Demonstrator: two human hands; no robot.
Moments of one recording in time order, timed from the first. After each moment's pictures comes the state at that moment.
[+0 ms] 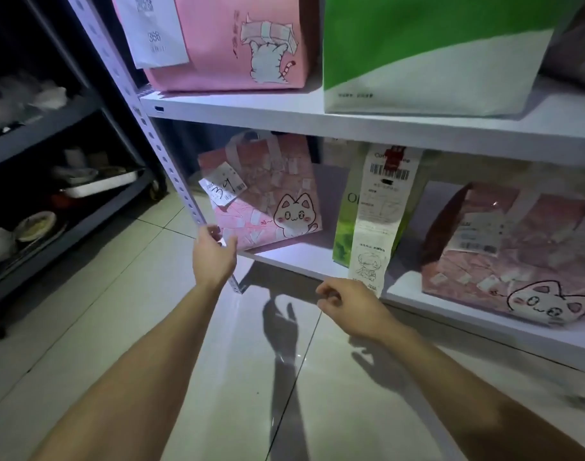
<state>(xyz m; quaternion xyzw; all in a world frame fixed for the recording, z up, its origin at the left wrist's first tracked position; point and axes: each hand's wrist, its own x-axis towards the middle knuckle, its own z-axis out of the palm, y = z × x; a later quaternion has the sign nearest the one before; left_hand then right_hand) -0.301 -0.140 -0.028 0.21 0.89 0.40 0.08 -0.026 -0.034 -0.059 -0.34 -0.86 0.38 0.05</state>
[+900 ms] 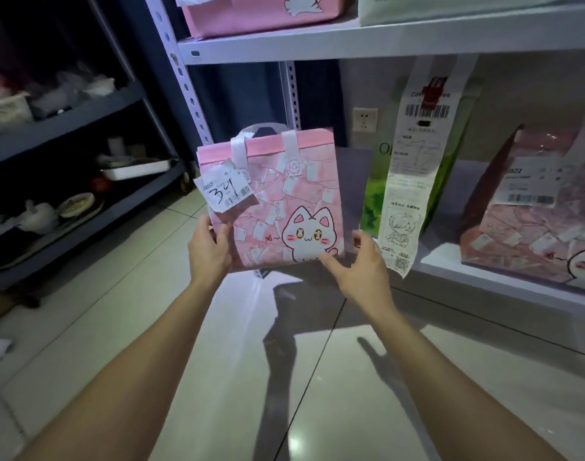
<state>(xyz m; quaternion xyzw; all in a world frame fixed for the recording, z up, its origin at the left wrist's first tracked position) -0.300 -0.221 -0.085 0.24 0.84 0.48 -0.02 -0.058 -0.075 -0.115 -0.43 -0.75 0.42 0.29</state>
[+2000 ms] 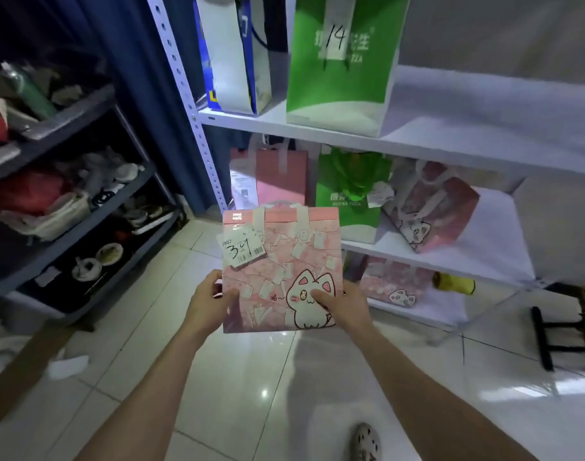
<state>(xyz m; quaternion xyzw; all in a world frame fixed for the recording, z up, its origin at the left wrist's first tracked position) -0.181 -0.382 0.430 0.22 0.81 0.43 0.33 0.058 -0.218 0.406 -0.53 -0.59 0.58 0.17</state>
